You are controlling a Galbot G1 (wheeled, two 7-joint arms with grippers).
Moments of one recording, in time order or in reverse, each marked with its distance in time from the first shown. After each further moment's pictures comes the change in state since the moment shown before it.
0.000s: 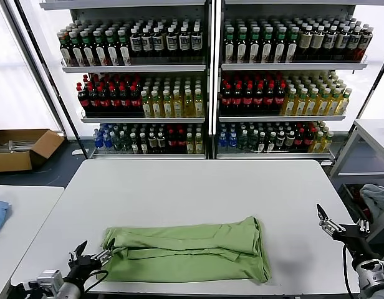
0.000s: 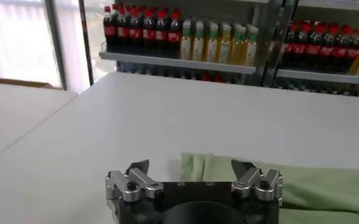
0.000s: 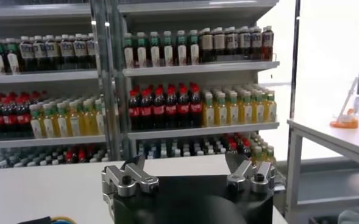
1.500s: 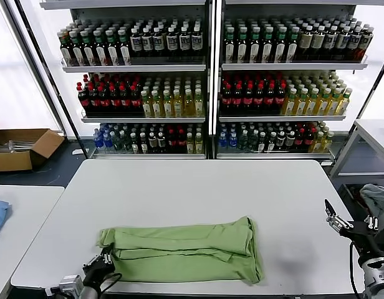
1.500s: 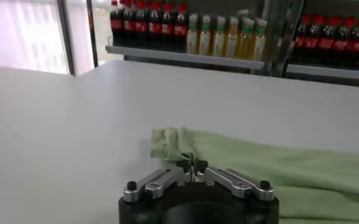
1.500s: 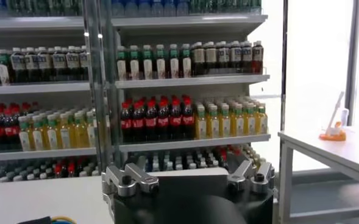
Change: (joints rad) left arm -0.037 -0.037 0.060 0.082 0.081 -0.087 -0.022; right arm 0.018 -0.004 0.022 0.002 0.007 0.020 0.003
